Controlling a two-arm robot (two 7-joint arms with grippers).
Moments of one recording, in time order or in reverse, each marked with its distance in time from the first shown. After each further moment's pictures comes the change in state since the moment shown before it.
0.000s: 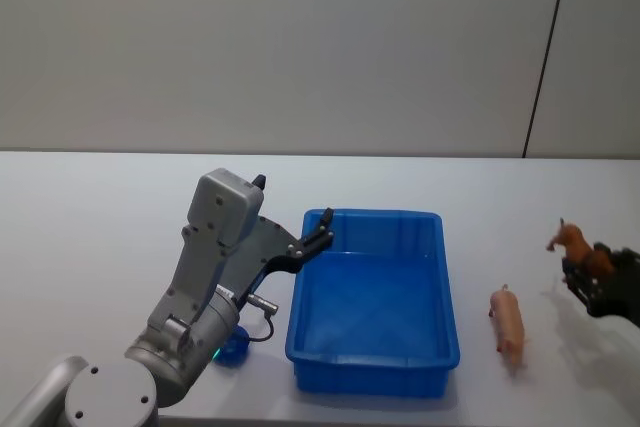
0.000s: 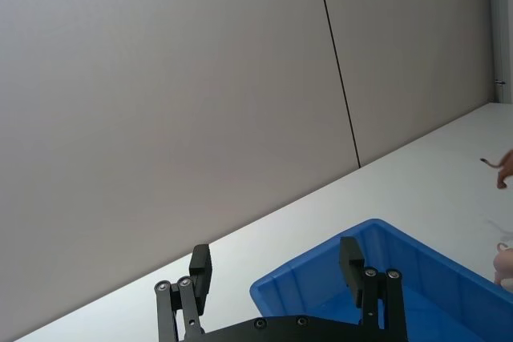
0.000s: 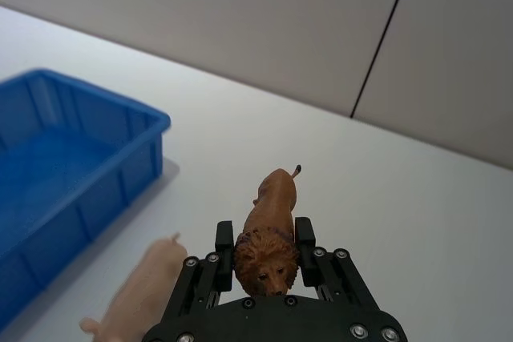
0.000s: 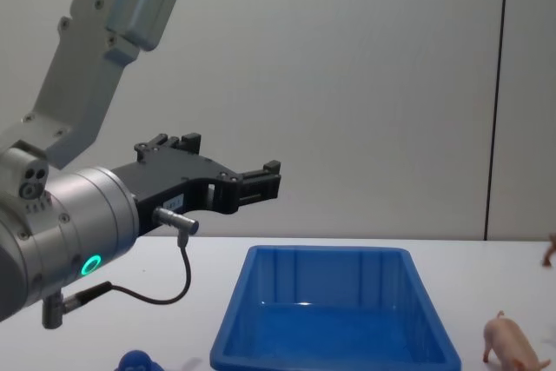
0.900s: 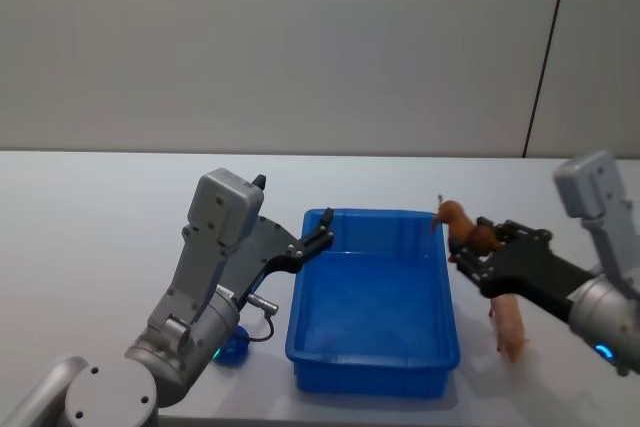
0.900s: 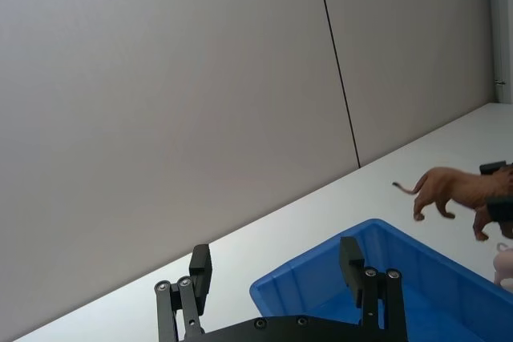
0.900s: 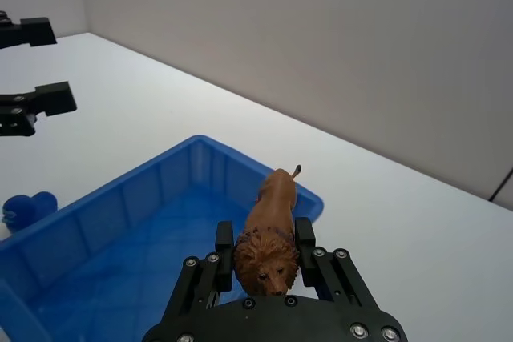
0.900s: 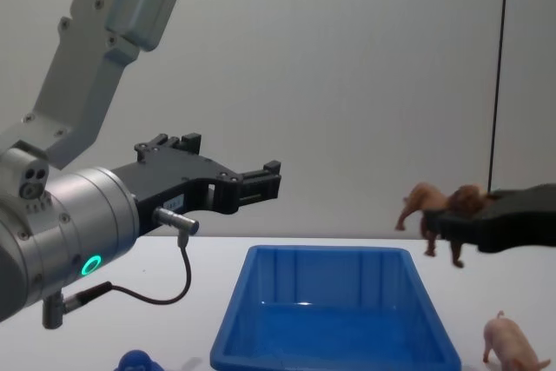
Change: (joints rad) left arm 0.000 0.000 0.000 0.000 0.000 0.000 0.000; right arm 0.103 -0.120 -0.108 -0.045 -0.060 0.048 0.138
